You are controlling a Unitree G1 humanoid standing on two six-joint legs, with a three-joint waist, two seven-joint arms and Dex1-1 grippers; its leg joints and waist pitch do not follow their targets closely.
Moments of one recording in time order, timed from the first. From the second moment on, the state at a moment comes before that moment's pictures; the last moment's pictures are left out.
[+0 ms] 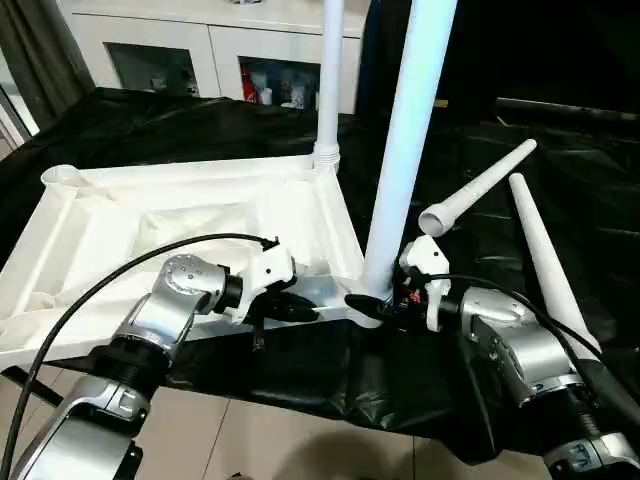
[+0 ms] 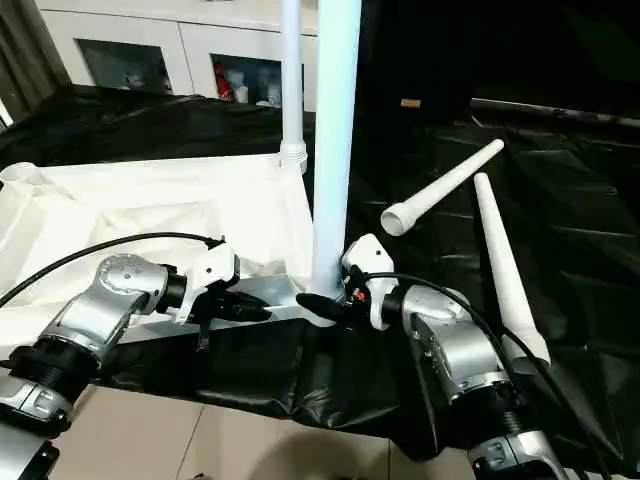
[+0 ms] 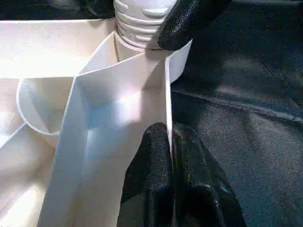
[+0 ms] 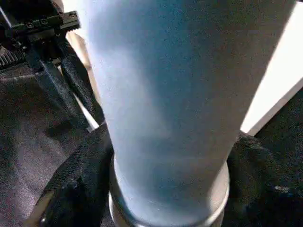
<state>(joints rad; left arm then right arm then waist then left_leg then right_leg) -0.59 0.38 -0.29 0.57 -0.01 0.07 -1.25 -0.39 -0.33 0.18 0.35 0.18 0.20 0.90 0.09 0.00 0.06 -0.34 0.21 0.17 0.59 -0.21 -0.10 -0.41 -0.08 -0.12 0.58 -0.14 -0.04</state>
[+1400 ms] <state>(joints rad) -0.64 0.30 -0.31 0.67 0.05 0.00 -1.13 -0.39 -0.31 0.13 0.39 0.17 0.19 0.73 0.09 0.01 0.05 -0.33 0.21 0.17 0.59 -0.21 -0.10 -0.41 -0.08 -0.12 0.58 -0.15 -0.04</state>
